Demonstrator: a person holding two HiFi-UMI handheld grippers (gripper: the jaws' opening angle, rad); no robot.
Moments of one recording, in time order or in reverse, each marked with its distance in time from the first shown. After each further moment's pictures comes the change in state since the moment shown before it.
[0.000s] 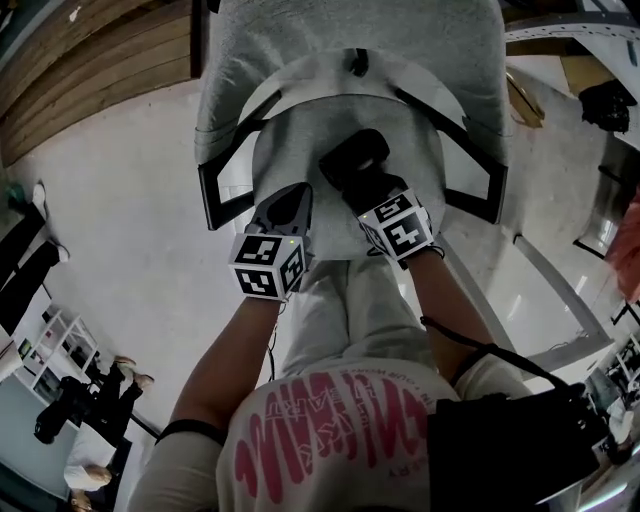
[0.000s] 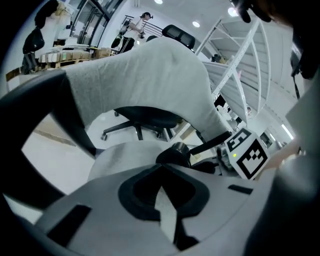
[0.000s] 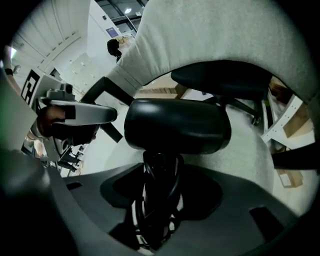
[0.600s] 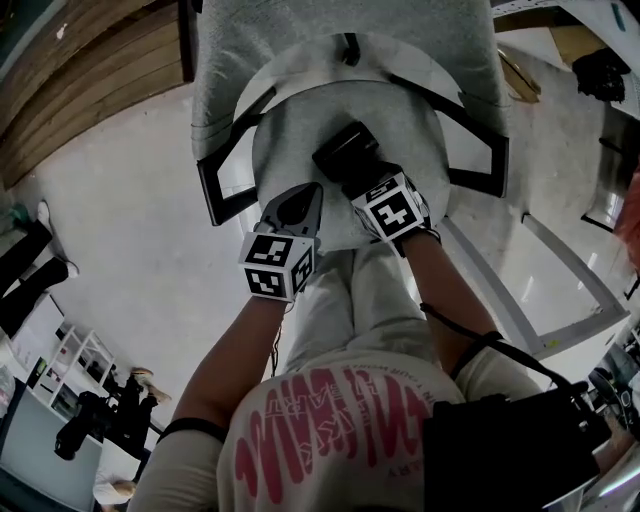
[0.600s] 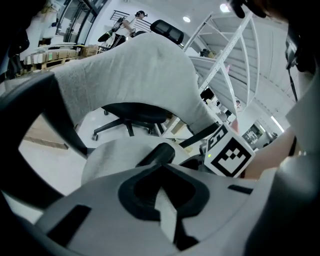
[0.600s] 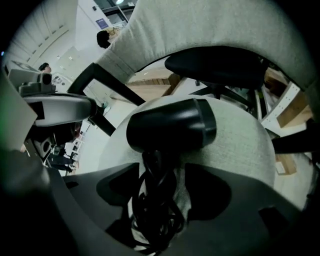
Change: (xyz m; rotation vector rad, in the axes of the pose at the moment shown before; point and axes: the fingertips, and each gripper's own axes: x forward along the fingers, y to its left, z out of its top) left arm -0.005 -0.020 -0.015 0.102 0.054 -0.092; right arm 0.020 0.000 -0.020 0.057 0.085 -0.075
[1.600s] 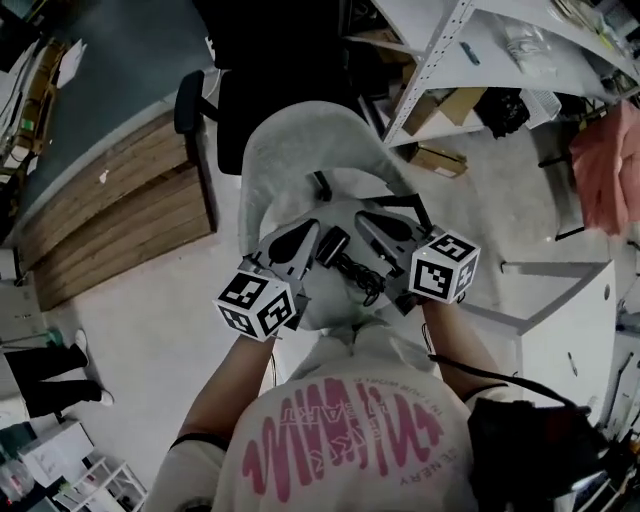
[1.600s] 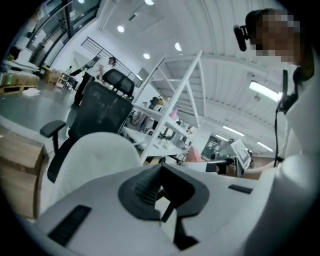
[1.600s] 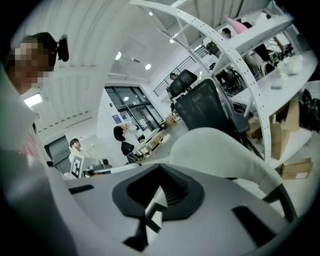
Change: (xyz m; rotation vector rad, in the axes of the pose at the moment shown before) left arm -0.136 -0.102 0.197 0.287 -0.405 -0.418; right arm -0.316 0.066 0.144 0.218 -1.022 0.135
